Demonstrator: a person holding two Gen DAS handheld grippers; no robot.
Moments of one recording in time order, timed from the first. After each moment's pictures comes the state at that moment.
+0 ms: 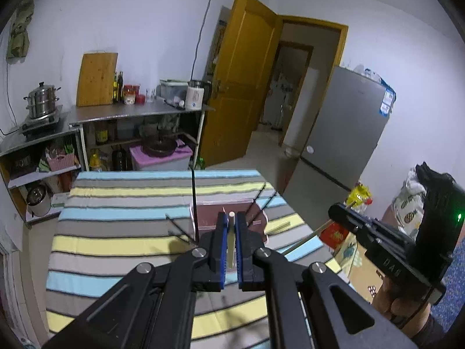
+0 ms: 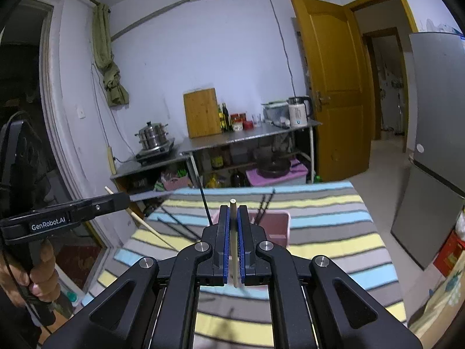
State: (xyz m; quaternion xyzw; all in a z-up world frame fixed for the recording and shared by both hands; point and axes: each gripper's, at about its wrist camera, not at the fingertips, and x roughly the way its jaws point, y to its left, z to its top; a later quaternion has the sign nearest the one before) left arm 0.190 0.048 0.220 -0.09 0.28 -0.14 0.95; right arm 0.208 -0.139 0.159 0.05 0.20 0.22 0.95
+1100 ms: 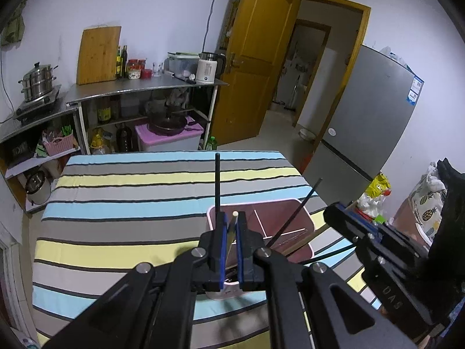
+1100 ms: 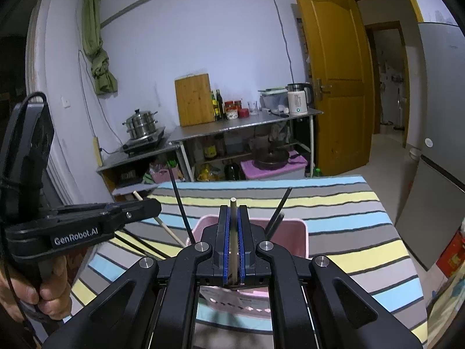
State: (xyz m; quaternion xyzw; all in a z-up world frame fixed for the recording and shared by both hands) left arm 0.276 0.037 0.152 -0.09 0.35 -0.11 0.93; right arm 0.288 -0.100 0.100 0.04 0.24 0.20 0.95
